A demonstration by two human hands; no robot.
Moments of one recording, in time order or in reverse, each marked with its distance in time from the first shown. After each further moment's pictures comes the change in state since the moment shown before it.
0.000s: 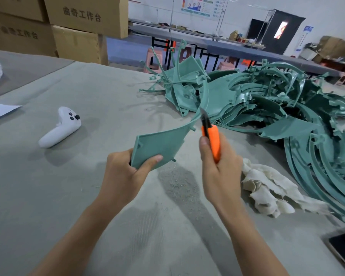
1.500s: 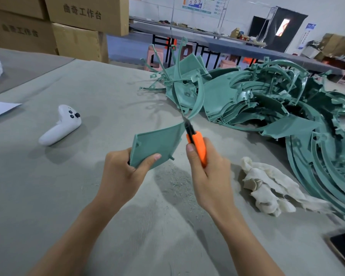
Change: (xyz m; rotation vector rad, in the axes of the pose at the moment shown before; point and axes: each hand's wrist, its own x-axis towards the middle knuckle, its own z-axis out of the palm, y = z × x) left_hand -0.001 -0.003 0.000 0.040 0.016 0.035; right_hand -0.008 0.006 0.008 0.034 -0.139 0.002
